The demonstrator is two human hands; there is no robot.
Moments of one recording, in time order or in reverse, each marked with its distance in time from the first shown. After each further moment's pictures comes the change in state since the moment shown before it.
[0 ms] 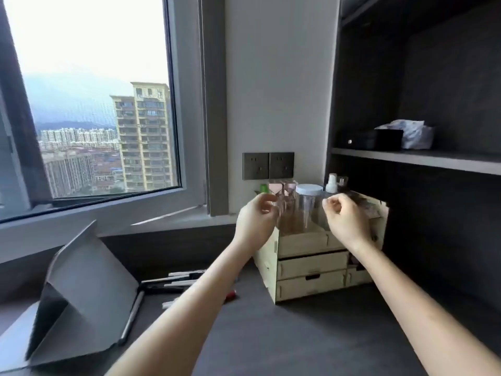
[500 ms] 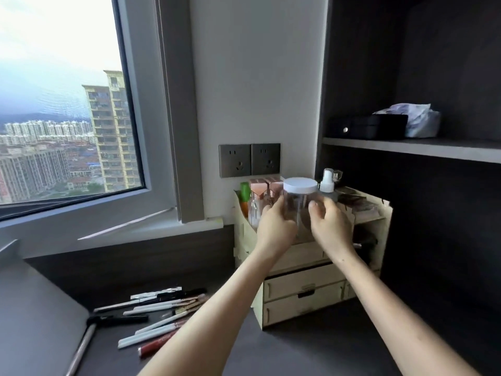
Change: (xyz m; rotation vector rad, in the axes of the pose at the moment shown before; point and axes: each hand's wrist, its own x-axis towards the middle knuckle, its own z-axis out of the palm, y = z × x) left_hand 0.068 -0.033 0.092 -0.006 -0.137 0.002; right_hand 0.038 0.032 0.056 0.041 0.044 0.084
